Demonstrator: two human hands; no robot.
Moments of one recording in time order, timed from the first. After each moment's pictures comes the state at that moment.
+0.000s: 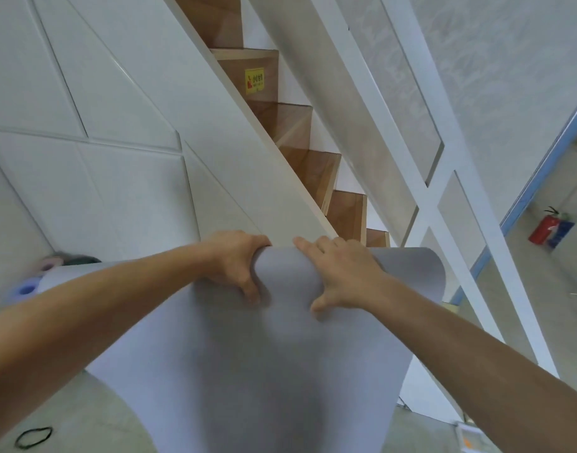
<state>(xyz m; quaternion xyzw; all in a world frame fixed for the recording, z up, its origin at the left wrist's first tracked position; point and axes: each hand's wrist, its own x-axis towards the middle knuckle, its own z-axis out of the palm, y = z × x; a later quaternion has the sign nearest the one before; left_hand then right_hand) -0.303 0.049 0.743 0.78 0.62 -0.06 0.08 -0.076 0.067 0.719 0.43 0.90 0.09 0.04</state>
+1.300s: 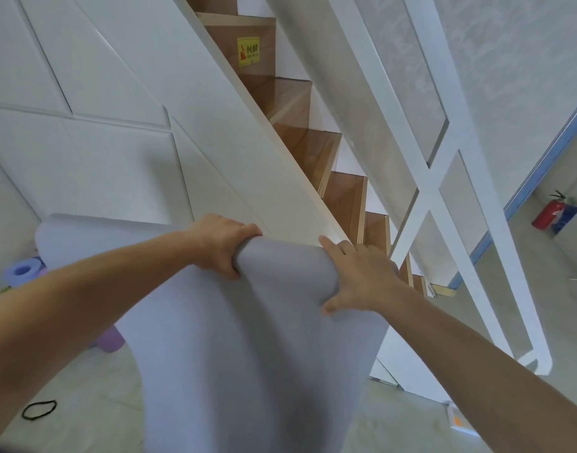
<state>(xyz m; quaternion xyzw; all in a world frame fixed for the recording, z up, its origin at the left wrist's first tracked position) -0.323 0.086 0.697 0.82 0.56 -0.10 -0.05 -0.027 0.083 0.672 0.50 0.86 0.02 0.05</state>
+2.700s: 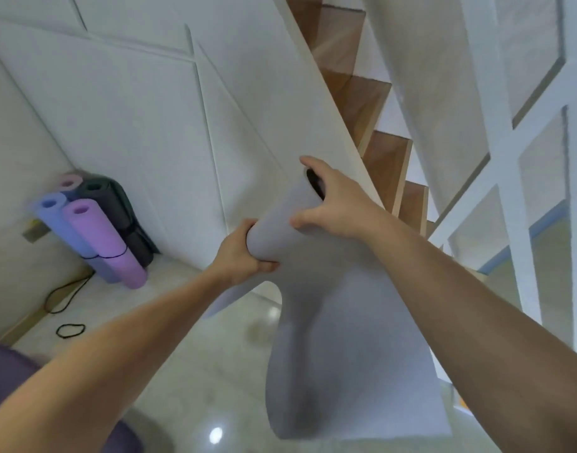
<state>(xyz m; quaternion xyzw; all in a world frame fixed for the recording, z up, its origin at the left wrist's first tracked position) -0.312 0.059 0.547 0.53 0.70 0.38 0.31 -0.118 0.130 0.684 0.44 0.82 -0.32 -0.16</state>
